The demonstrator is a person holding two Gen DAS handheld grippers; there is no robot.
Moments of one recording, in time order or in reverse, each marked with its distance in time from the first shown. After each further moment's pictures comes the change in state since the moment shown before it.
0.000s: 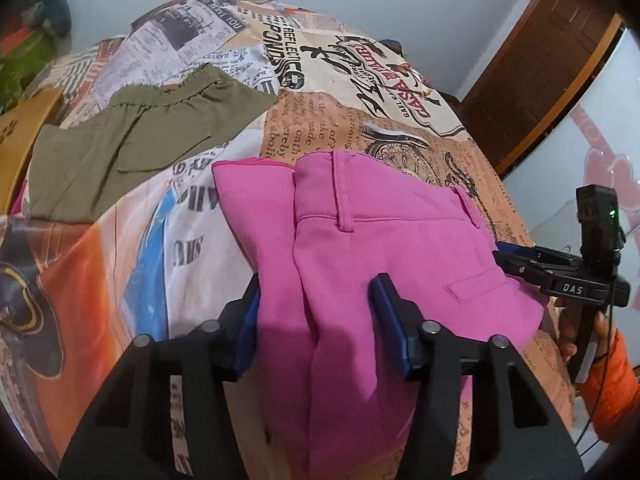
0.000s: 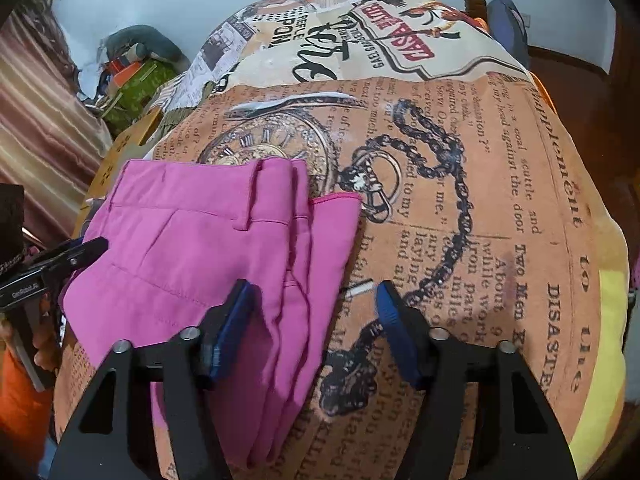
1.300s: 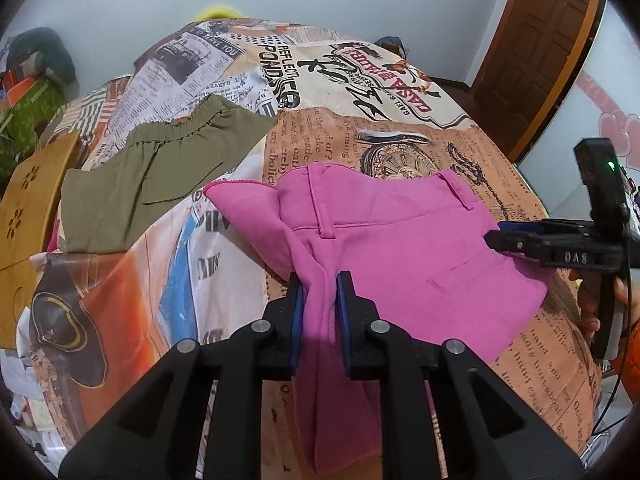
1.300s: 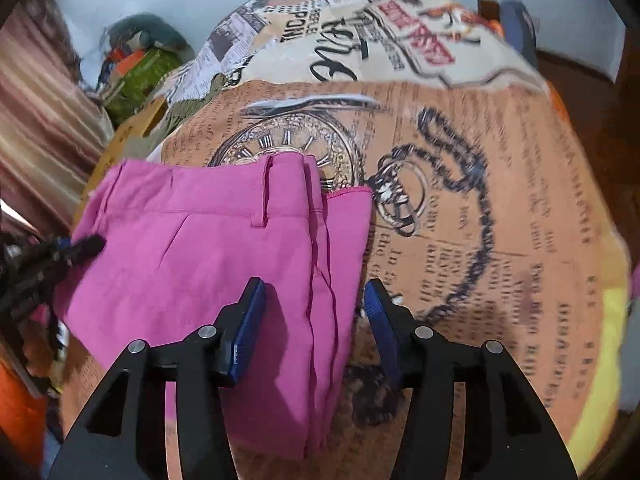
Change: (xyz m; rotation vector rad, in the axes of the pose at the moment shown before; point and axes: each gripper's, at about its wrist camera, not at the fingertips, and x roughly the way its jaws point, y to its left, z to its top) left arm -0.019 -0.020 0.000 0.115 -0.021 0.123; right arm 0.011 0.009 0.017 0.006 0.043 0.013
